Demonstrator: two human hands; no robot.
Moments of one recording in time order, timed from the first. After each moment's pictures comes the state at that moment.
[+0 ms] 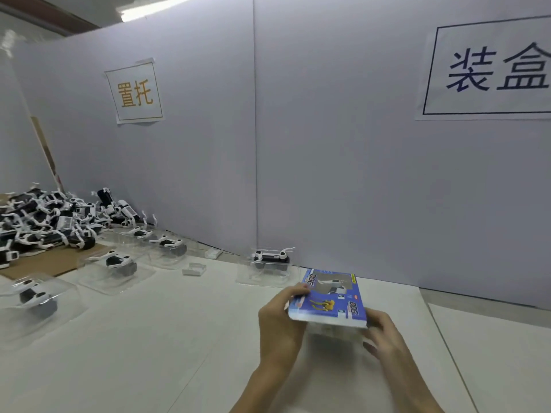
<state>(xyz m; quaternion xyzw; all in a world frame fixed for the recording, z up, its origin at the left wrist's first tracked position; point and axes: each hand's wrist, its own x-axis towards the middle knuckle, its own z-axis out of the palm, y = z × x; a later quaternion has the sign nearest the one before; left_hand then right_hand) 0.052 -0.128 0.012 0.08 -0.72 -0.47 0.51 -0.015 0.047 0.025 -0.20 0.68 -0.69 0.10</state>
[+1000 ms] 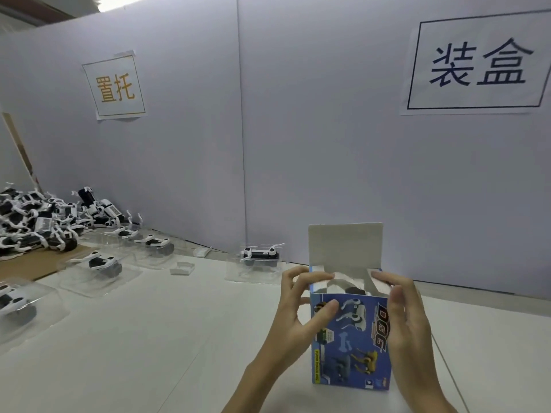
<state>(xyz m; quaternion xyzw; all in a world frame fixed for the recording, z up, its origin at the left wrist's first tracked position) 0.060 -0.097 0.046 -0.06 -0.76 -0.55 0.34 -0.006 0.067 0.048 -0.28 0.66 -0.68 -0.16</state>
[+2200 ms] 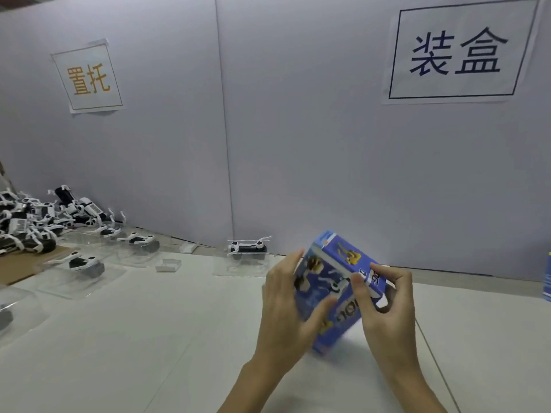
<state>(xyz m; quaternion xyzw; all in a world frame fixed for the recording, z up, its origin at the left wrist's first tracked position) 0.053 -0.086 0.033 -0.05 -0.79 -0.34 0.51 -0.005 0.064 0.045 -0.26 0.58 -0.76 -0.16</state>
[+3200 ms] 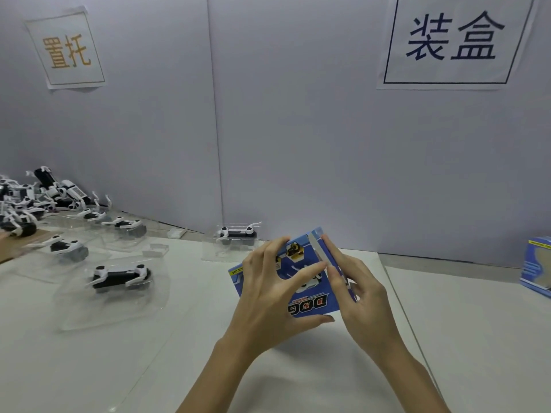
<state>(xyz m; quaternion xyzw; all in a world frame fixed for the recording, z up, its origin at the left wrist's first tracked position) 0.060 -0.105 0.036 -0.09 -0.86 -0.07 0.49 -0.013 0.067 0.041 -0.37 0.66 -0.64 -0.07</state>
